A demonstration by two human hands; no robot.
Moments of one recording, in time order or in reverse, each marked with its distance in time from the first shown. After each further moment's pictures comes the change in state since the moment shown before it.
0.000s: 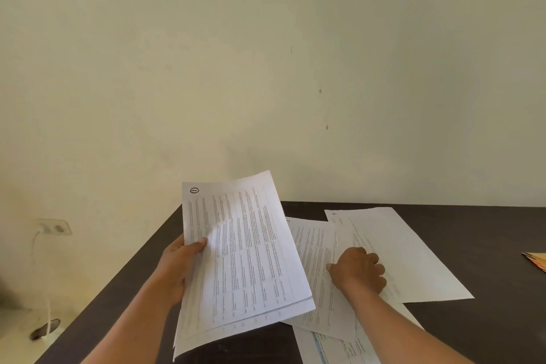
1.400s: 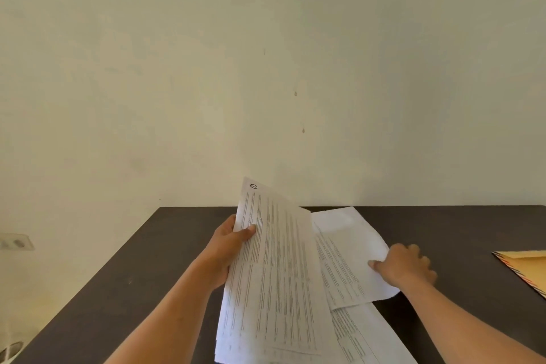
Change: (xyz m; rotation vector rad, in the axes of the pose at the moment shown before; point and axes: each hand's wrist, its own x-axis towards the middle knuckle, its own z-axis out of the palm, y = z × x) left_hand 0.007 0.008 0.134 0.126 -0.354 0.036; right_hand 0.091 0.108 -0.059 -0.095 -0.010 0.003
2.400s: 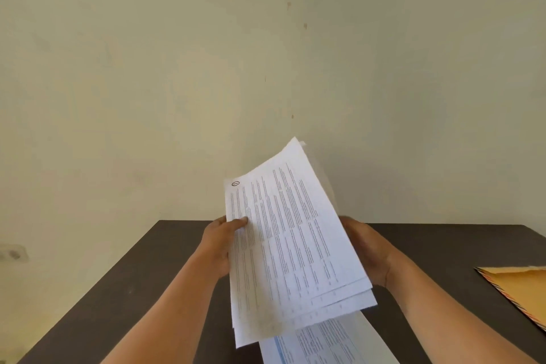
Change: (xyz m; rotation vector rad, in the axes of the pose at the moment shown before) left_hand -0.008 0.032 0.001 -0.230 0.148 -0.011; right_hand -0.088 -0.057 -0.095 1.242 -0.955 -0.529
